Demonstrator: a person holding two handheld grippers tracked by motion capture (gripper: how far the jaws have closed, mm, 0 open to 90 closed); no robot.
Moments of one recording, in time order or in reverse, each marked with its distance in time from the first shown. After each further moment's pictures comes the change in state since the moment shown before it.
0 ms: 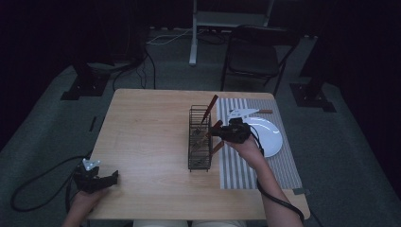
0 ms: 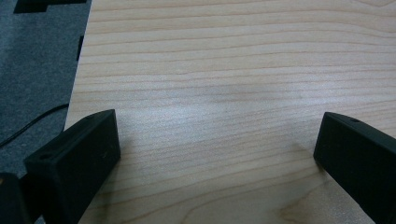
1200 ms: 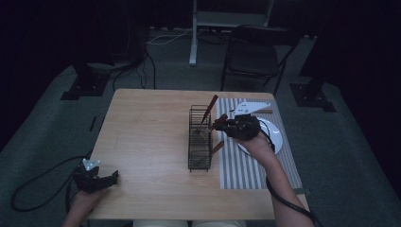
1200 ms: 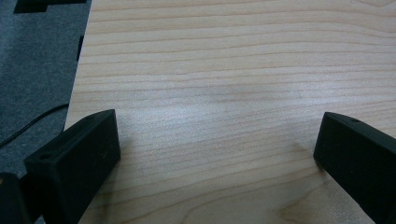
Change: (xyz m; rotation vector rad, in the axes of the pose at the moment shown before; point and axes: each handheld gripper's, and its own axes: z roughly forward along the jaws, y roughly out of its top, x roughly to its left) left arm 0.000 0.000 0.000 0.000 0.000 0.000; right arm 0.042 0.041 -0.055 -0.048 -0.058 -0.158
